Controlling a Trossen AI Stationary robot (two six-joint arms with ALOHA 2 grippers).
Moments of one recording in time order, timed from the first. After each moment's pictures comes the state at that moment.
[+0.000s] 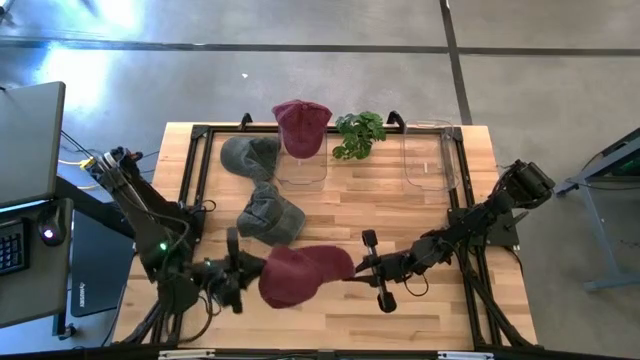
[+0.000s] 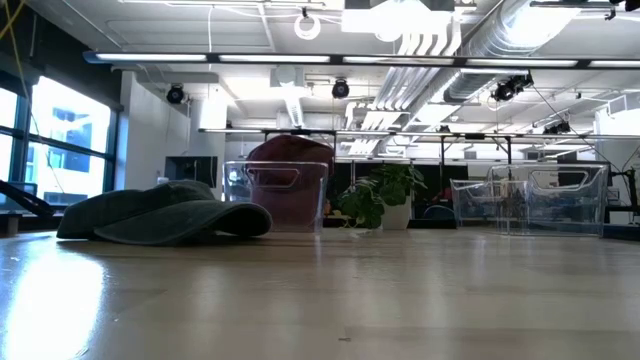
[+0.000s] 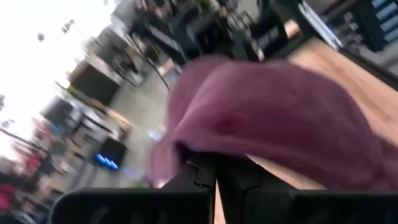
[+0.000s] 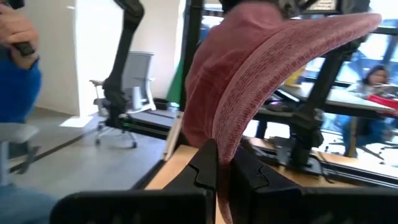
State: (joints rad) left arm -0.89 1.30 1.19 -0.27 -1.05 0.38; right arm 0.55 1.53 0.69 0.94 0.28 -0.13
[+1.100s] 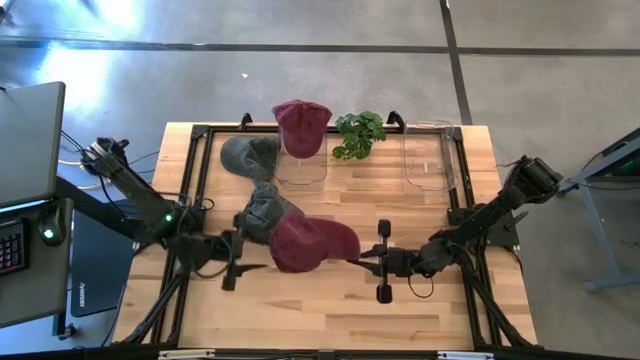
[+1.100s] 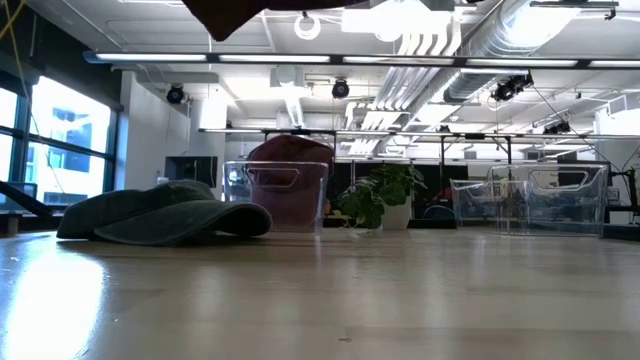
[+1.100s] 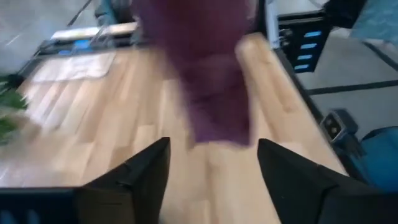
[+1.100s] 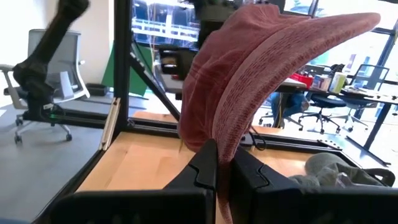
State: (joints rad) left arm -0.73 1.02 0.82 -0.29 -0.61 -0.26; right arm 0.61 1.44 0.69 0.80 0.62 -0.13
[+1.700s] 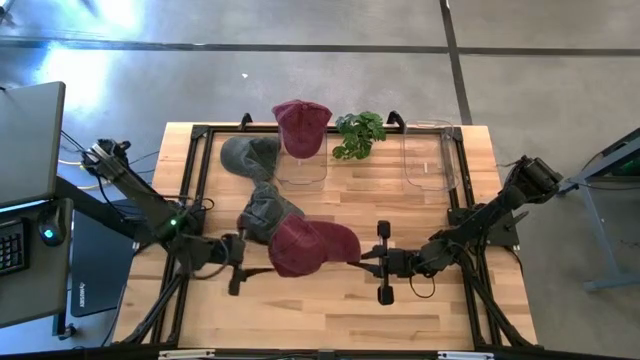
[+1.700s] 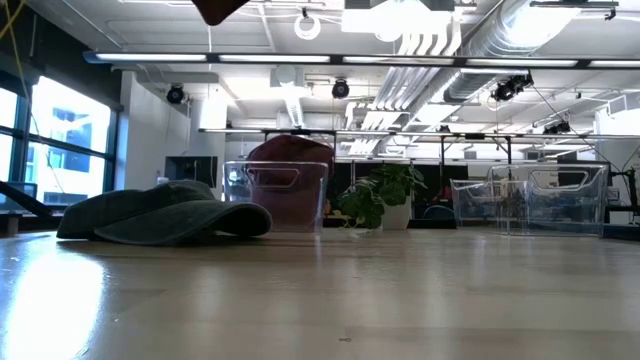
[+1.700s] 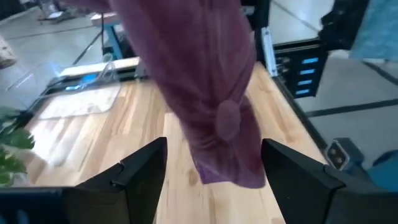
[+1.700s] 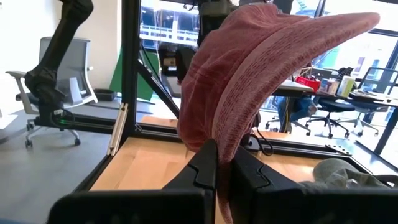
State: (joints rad) left arm -0.73 1.07 0.82 -0.10 -0.65 -0.13; right arm 0.61 1.44 0.69 0.83 0.59 -0.13
